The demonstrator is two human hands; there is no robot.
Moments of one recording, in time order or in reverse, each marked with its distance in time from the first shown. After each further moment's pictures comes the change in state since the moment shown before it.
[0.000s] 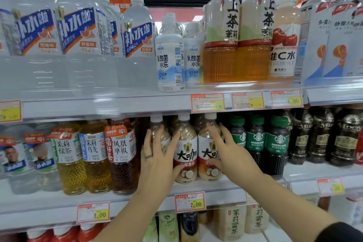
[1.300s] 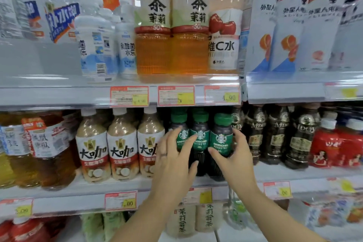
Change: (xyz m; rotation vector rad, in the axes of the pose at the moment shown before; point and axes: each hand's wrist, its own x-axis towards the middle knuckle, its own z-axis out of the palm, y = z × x) left_hand 0.023 0.186 0.024 -0.212 -0.112 -0.044; right_hand -0.034 0.149 0.021 0.892 0.486 0.295
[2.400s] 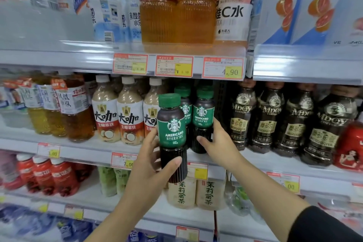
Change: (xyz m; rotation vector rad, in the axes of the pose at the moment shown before) left_hand -0.067 0.025 -0.032 -1.004 0.027 -0.535; right_hand 0.013 0.008 0.012 -0.003 -0.649 -0.009
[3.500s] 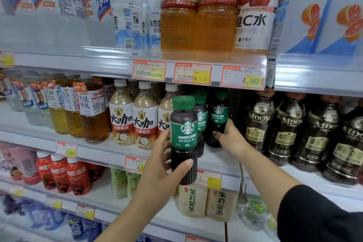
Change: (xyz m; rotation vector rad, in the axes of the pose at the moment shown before) left_hand 0.007 0.001 -0.009 0.035 0.009 0.015; right_hand 0.062 0.021 0.005 0.139 -0.055 0.132
